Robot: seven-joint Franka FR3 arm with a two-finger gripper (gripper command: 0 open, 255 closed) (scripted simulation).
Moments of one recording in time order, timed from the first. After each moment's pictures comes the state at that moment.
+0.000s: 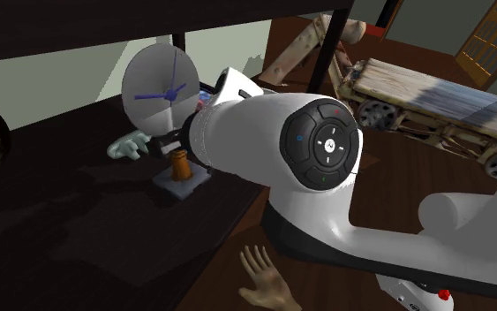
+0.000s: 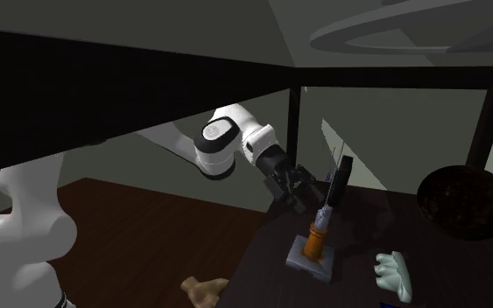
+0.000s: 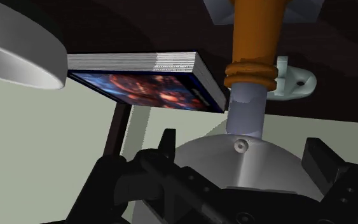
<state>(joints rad) -0.72 -0.74 1.46 -2.09 -0.16 2.68 0.97</state>
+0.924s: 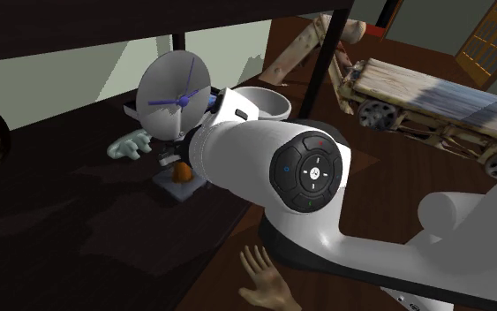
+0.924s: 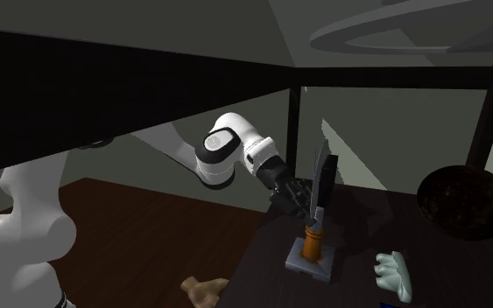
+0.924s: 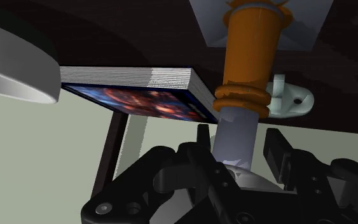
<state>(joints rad) -0.76 -0.77 1.50 -2.13 -0.15 2.73 1.01</state>
